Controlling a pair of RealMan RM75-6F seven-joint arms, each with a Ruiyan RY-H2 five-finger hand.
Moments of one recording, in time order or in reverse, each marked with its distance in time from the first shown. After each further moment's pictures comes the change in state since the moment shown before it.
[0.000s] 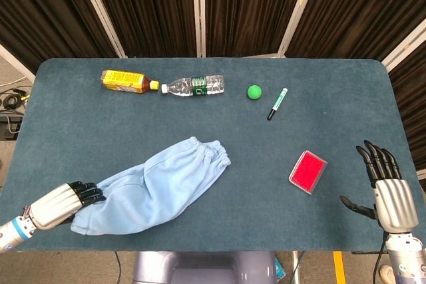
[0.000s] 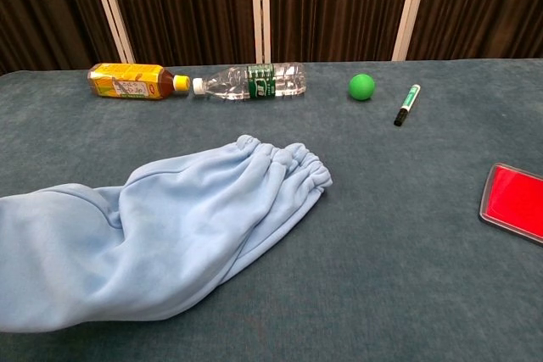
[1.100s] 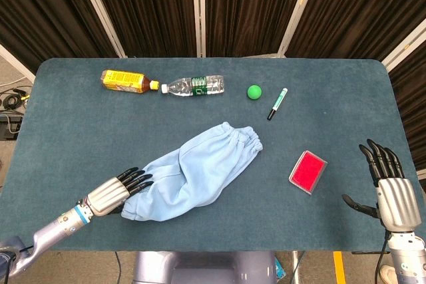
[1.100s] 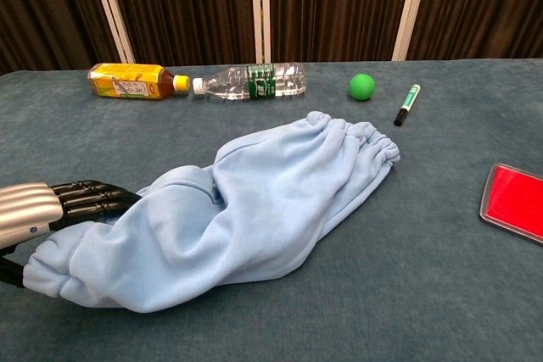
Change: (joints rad) left arm -0.073 -0.361 -0.099 0.152 -0.086 -0.225 -0.066; right arm 0.003 0.005 0.001 0.008 0.008 0.003 0.016
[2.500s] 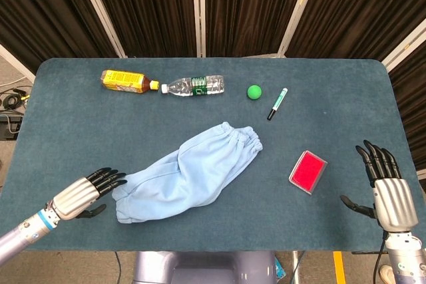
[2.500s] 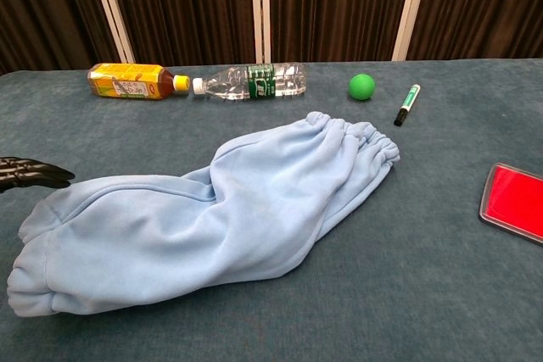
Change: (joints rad) left arm 0.066 0.202 0.011 -0.098 0.034 0.112 -0.109; right arm 0.009 -0.012 -0.012 0.006 0.002 0.000 -0.030
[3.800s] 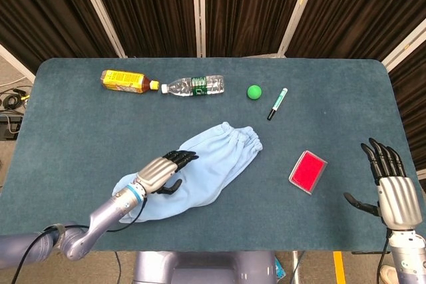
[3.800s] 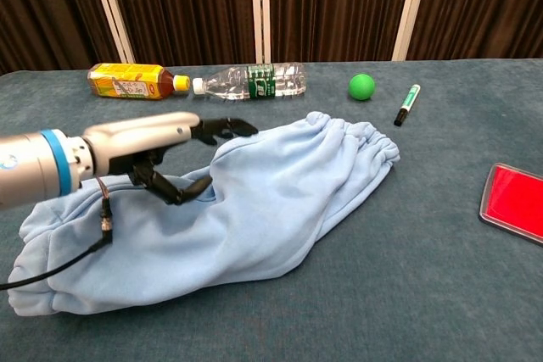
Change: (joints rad) left arm -0.297 -0.093 -0.350 -0.632 -0.531 -0.589 0.398; right arm 0.016 0.001 -0.007 0.023 0.026 0.017 0.025
